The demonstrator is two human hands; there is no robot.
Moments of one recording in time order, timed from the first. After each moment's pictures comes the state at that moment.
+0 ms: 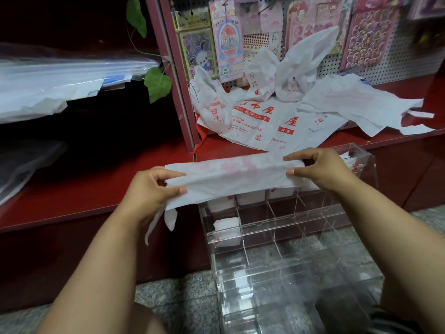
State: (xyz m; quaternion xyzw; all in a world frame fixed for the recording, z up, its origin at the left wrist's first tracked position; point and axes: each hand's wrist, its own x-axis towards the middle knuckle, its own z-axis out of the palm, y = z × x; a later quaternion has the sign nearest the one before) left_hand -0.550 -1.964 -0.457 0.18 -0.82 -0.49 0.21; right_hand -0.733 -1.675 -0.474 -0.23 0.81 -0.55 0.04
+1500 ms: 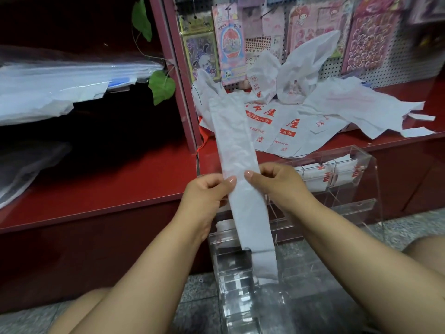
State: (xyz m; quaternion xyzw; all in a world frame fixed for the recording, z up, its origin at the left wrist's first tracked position) left_hand -0.569 -1.870 -0.459 0.15 -0.66 -0.71 0.17; right_hand -0.650 -1.738 -0.462 -0.21 0.69 -0.68 0.14
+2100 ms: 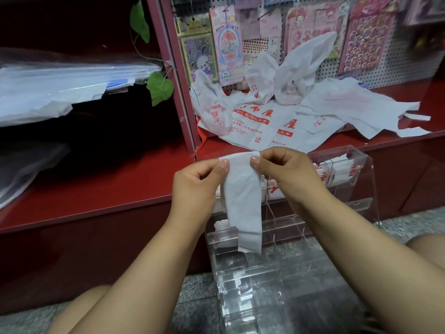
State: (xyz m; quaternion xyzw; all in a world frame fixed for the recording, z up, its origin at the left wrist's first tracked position) left_hand -0.564 -1.867 -0.444 0.08 -0.70 -0.63 0.32; right_hand -0.652 -1.726 -0.442 -0.25 0.66 -0.71 0.05
